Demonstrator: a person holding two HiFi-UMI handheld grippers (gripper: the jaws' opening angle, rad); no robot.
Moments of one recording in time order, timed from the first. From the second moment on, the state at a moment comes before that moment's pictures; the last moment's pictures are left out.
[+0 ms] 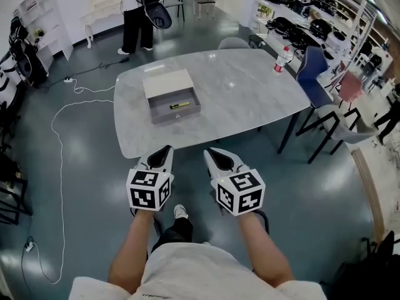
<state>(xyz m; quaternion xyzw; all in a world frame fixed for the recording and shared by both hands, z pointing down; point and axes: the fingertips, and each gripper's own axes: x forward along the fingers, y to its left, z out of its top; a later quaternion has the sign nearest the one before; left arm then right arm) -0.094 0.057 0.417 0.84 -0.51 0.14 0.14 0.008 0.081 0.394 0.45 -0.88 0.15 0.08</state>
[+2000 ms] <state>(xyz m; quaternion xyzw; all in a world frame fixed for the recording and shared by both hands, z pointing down) -0.142 -0.187 0.482 0.82 -0.51 0.20 0.18 -0.044 -0.178 0.431 0.42 -0.88 0.17 0.12</state>
